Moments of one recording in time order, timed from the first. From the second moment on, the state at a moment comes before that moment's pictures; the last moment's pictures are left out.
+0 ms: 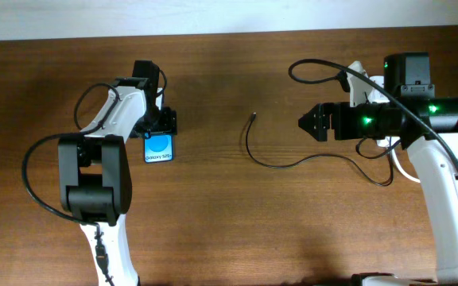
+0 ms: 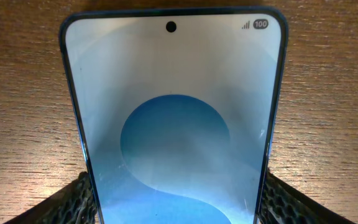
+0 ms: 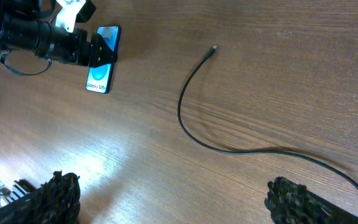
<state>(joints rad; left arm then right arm) -0.09 2.21 1.65 -0.90 -0.02 -0.14 -0.01 1.46 1.46 -1.10 -0.57 -0.03</state>
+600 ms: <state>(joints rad) -0.09 2.30 1.88 -1.17 0.06 -0.20 -0.01 1.46 1.46 -1.03 -0.57 0.01</state>
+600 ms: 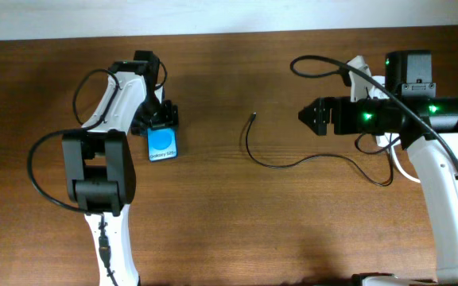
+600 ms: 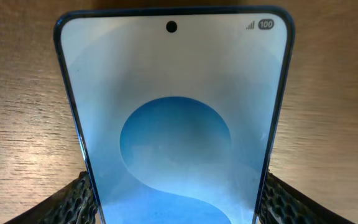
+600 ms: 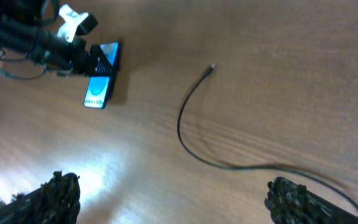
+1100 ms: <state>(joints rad) -0.09 2.30 2.03 -1.35 0.92 -0.99 0.00 1.46 1.46 -0.94 -0.57 0.29</state>
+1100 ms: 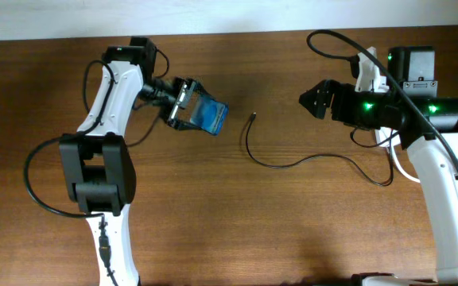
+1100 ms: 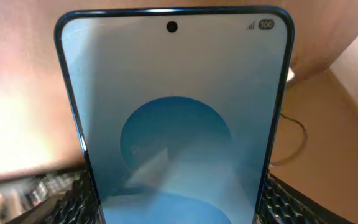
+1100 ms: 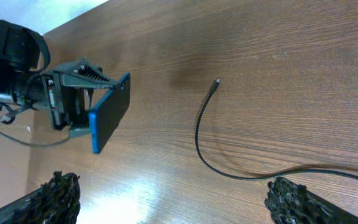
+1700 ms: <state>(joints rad) -0.20 2.30 2.04 -1.34 0.77 -1.24 0.49 1.72 1.47 -0.72 -0.25 0.65</state>
